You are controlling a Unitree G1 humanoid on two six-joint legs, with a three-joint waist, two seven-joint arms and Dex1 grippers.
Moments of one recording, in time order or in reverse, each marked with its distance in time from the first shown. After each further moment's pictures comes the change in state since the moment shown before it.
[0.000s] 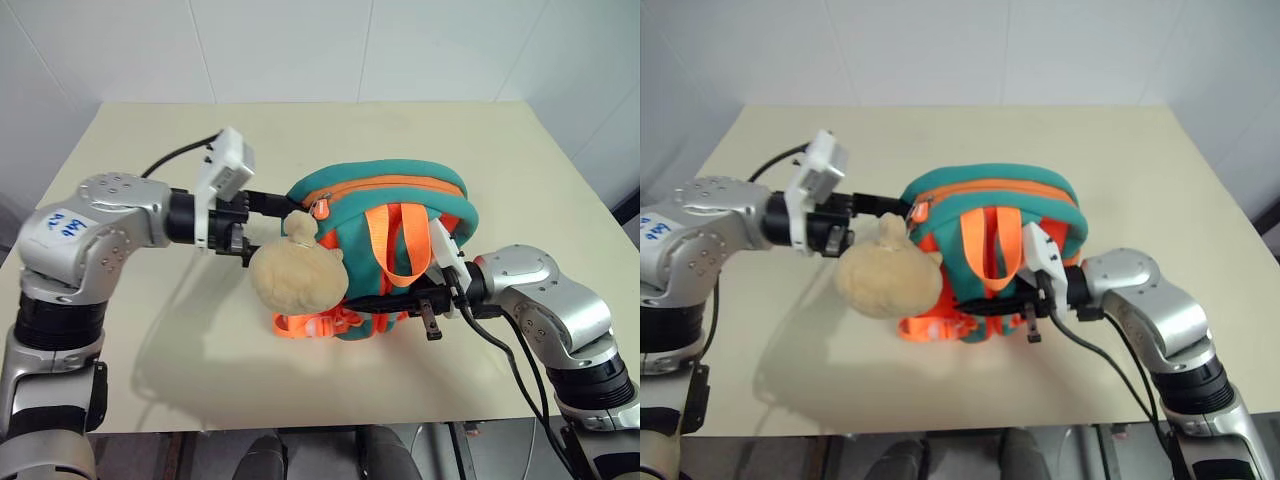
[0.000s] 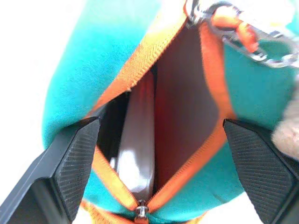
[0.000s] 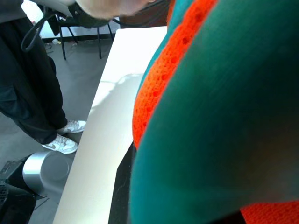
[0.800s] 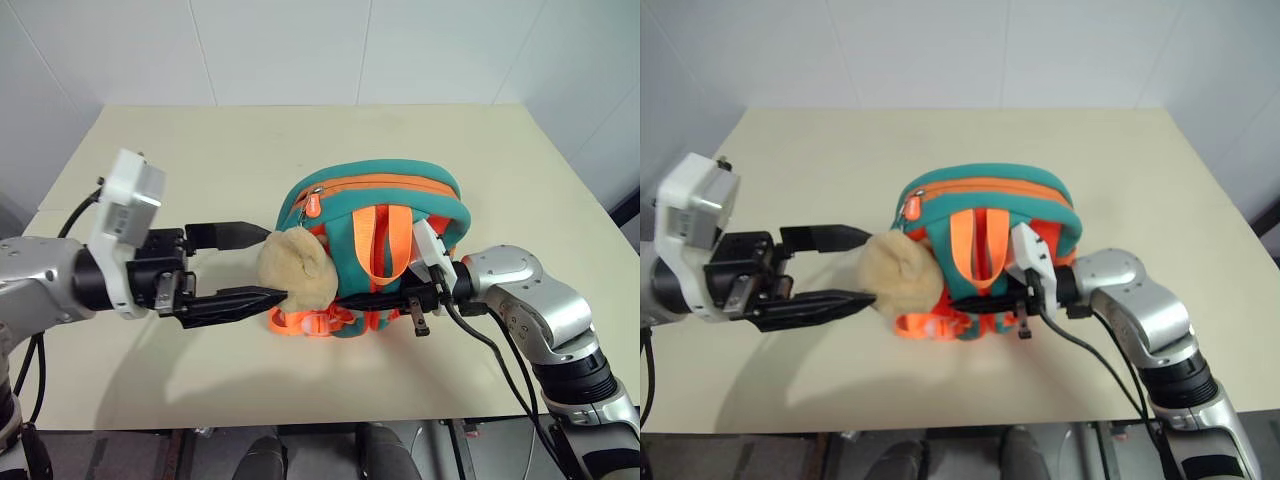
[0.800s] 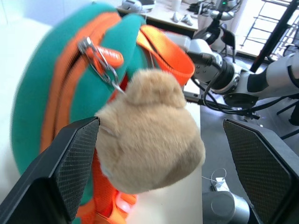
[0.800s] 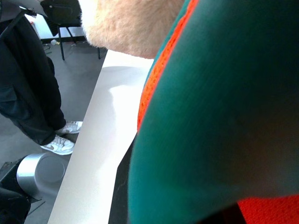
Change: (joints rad) left arm 0.374 0.101 0.403 -0.393 -0.642 0.186 0.438; right arm -0.024 0.035 0.030 0.061 -0.034 -0.037 0.016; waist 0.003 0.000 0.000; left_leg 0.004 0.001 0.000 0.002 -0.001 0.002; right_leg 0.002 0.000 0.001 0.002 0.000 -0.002
